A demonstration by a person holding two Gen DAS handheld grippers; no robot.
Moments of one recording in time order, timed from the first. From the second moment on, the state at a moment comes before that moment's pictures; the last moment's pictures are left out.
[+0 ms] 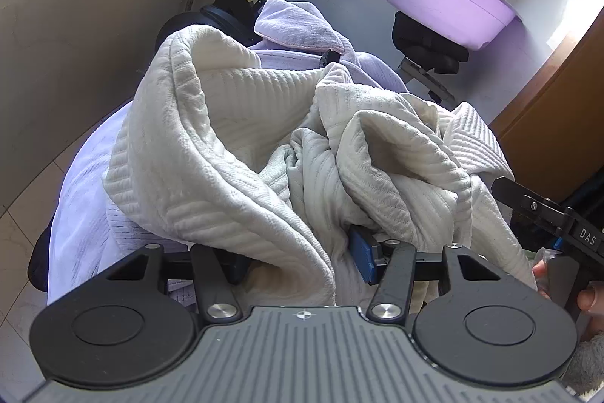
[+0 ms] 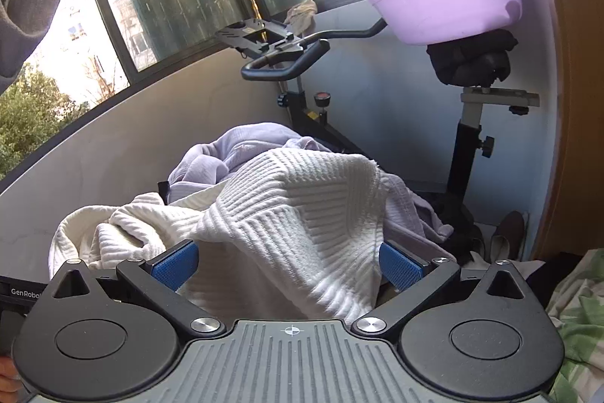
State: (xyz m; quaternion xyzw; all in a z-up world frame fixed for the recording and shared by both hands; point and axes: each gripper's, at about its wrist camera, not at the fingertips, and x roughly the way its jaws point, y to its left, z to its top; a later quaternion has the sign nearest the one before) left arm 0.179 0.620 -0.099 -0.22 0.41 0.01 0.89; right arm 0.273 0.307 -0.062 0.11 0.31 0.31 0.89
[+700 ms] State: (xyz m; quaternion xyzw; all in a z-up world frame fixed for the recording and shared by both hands) left arm 0.176 0.609 -0.095 -0.18 0.43 0.06 0.88; right arm 0.282 0.354 -0.098 0.13 0.38 0.45 0.80
